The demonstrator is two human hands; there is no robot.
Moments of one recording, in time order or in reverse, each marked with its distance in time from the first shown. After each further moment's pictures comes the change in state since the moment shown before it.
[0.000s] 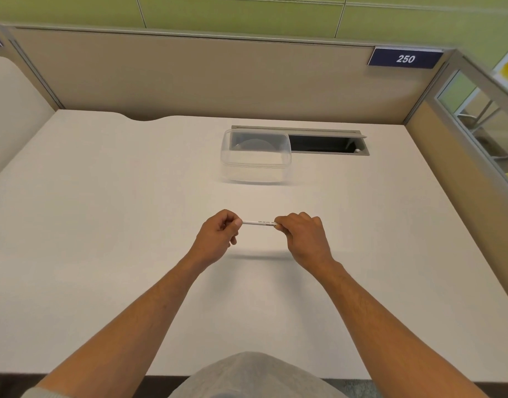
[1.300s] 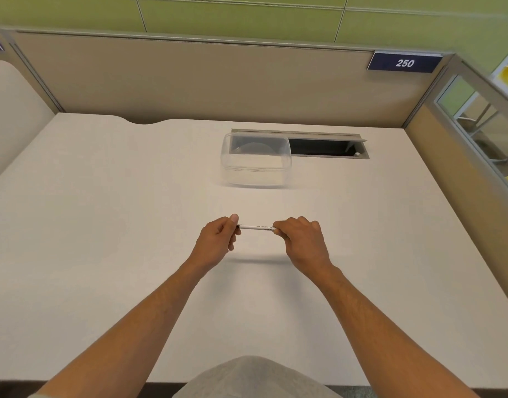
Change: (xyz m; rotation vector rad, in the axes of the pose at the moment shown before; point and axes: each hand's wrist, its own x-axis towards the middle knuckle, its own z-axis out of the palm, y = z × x) left_hand 0.003 -0.002 0.002 -0.040 0.049 -0.081; right_hand 0.000 -0.002 0.004 0.006 0.028 -0.006
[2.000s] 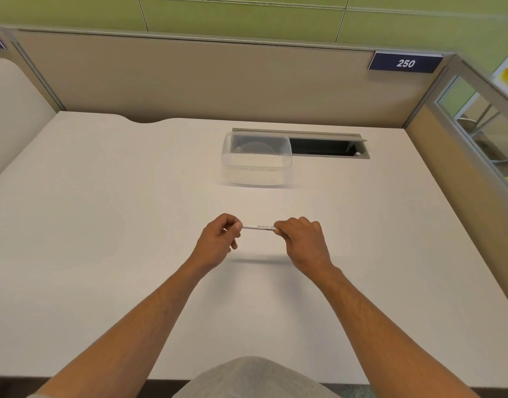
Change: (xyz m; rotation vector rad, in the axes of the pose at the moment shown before) left_hand -0.005 0.000 0.000 -0.003 -0.031 0.057; right_hand -0.003 -0.001 -0.001 -0.016 -0.006 -0.001
